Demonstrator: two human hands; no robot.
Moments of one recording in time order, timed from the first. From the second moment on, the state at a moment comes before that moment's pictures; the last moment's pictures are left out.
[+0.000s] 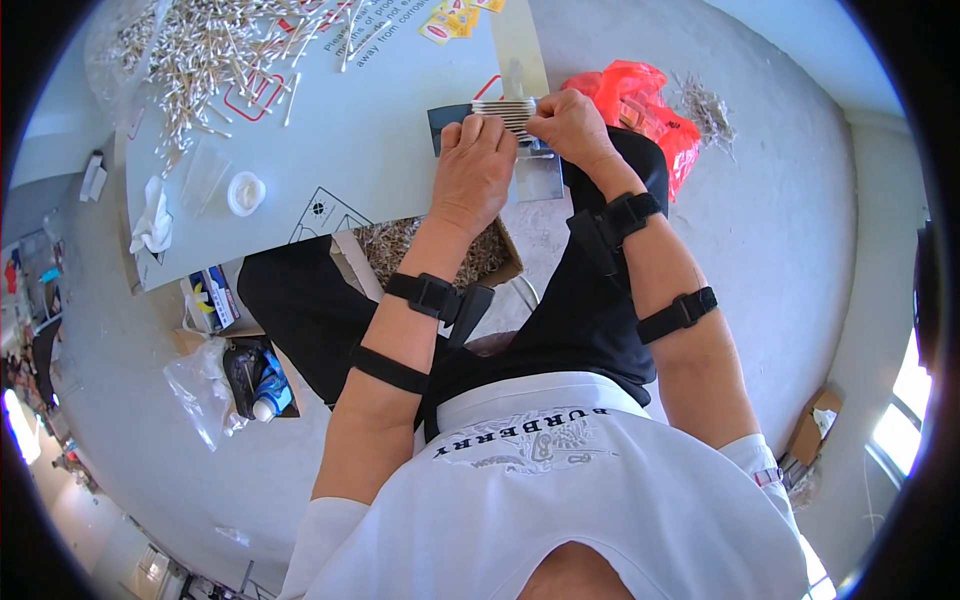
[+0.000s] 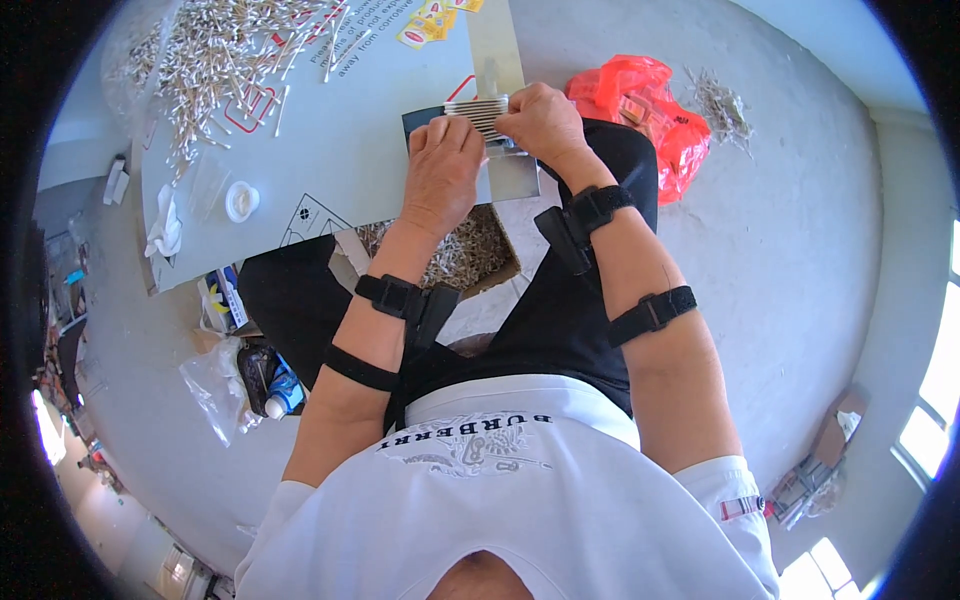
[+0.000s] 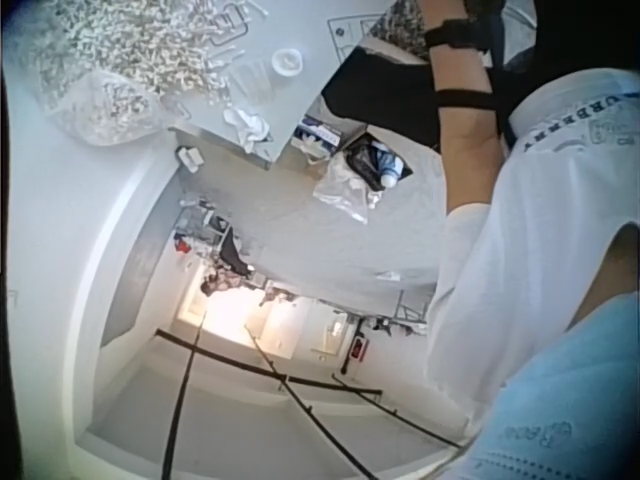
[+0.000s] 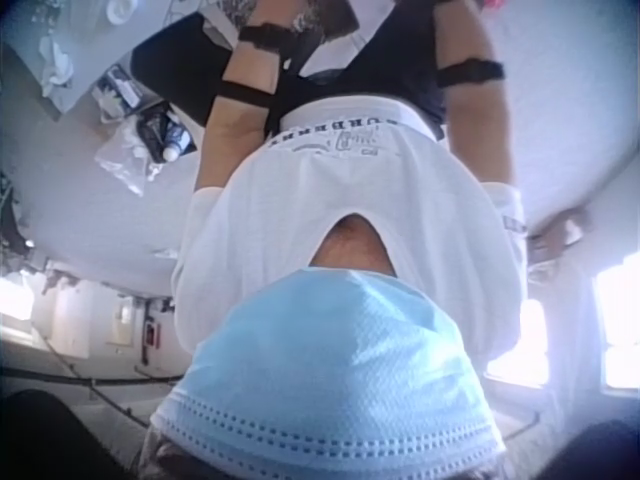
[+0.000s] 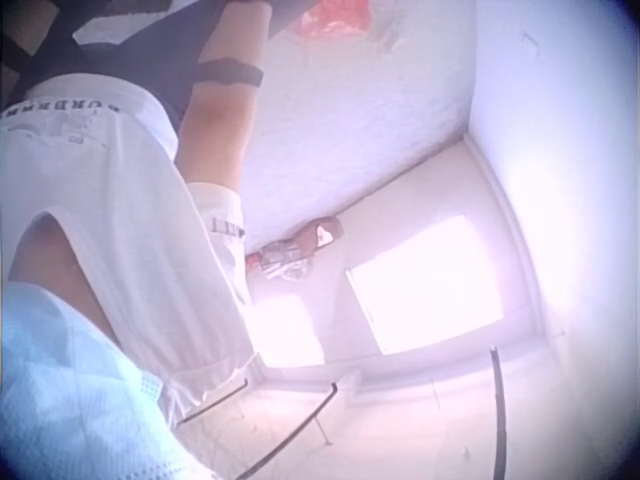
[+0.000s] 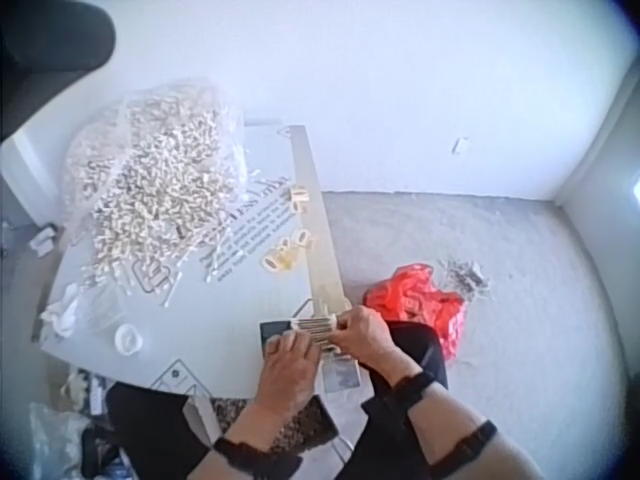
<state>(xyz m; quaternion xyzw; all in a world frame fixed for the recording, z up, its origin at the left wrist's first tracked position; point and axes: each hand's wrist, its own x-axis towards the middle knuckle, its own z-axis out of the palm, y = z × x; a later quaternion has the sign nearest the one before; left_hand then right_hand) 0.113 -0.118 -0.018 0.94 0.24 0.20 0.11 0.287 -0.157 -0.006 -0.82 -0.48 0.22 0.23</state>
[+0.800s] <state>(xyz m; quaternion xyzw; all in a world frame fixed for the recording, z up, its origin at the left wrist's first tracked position) 0.113 -0.096 -0.012 0.97 0.16 0.20 0.04 0.292 -0.157 -0.010 -0.82 -0.47 0.26 0.22</state>
